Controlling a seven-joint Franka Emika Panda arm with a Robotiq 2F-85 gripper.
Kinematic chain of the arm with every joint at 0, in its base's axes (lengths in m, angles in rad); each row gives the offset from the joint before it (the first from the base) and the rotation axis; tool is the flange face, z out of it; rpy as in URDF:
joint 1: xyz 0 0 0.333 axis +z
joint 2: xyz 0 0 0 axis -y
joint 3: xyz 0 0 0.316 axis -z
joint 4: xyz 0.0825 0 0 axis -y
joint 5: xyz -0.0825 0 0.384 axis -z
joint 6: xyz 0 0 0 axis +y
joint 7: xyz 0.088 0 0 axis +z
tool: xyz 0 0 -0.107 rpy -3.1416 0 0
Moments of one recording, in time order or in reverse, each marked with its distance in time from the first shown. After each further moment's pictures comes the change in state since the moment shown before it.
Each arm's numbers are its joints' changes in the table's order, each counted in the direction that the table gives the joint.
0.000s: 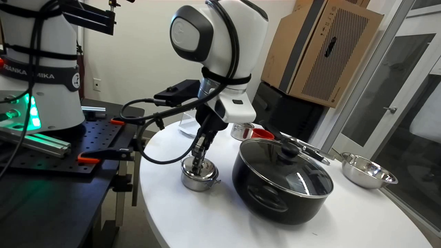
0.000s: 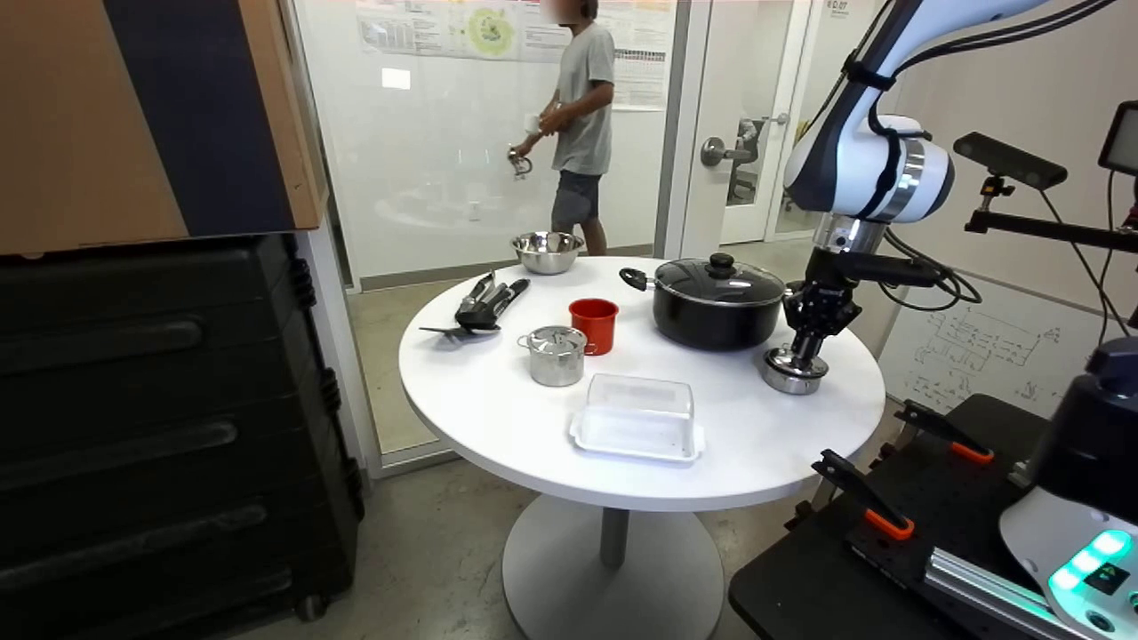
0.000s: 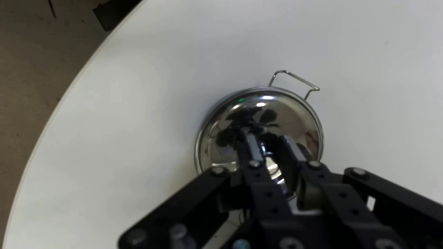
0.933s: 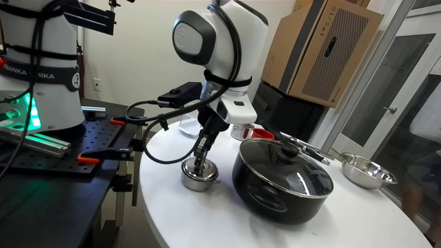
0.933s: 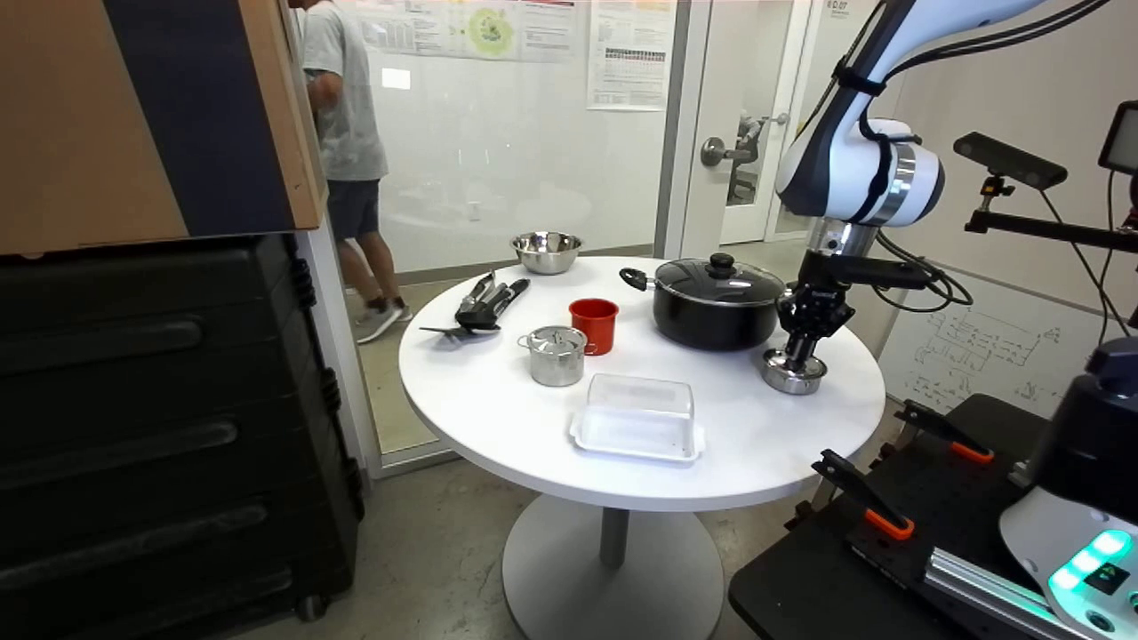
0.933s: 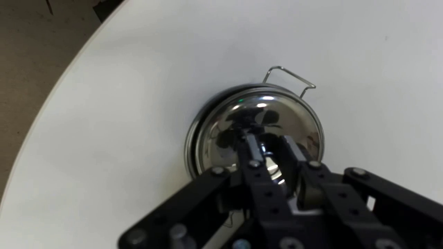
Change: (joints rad) arm 0.029 -0.023 0.003 0.010 0.000 -0.019 -0.024
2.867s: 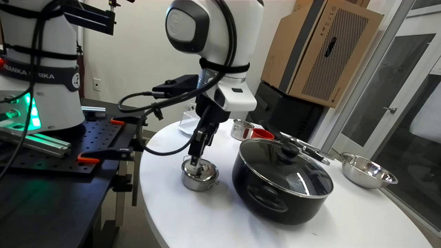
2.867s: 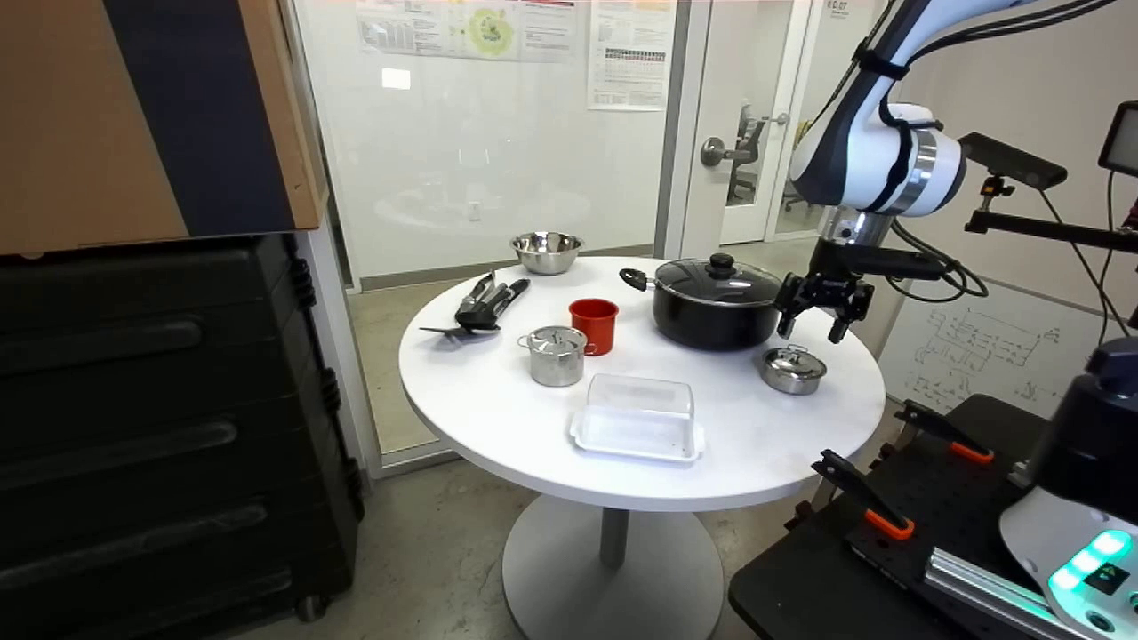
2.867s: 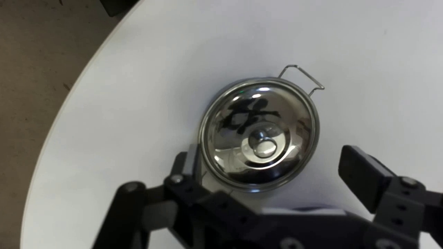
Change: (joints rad) arm 0.010 0.086 0.030 -0.055 0.019 -0.023 0.004
